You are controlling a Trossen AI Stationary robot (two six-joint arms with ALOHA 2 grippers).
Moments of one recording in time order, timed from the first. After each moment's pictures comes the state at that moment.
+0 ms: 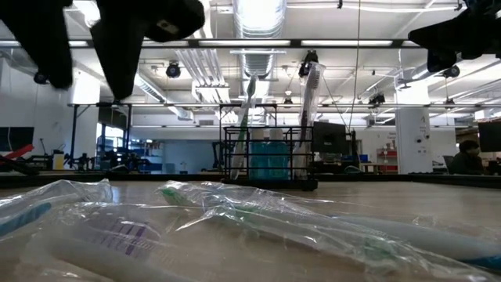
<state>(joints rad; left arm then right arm) -0.59 1.87 1.51 -0.86 -0.09 -0.10 0.32 0.00 0.17 -0.12 0.41 -0.08</state>
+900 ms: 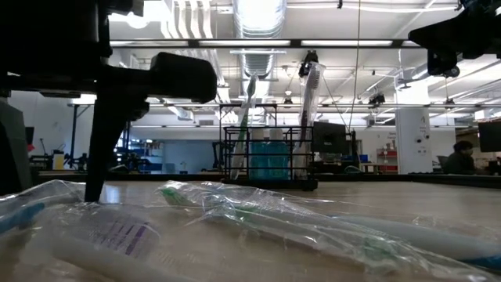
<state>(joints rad) -0.59 2.08 1.54 -0.95 -0.10 0.44 0.32 0.00 0.17 -0.12 0.41 0.00</state>
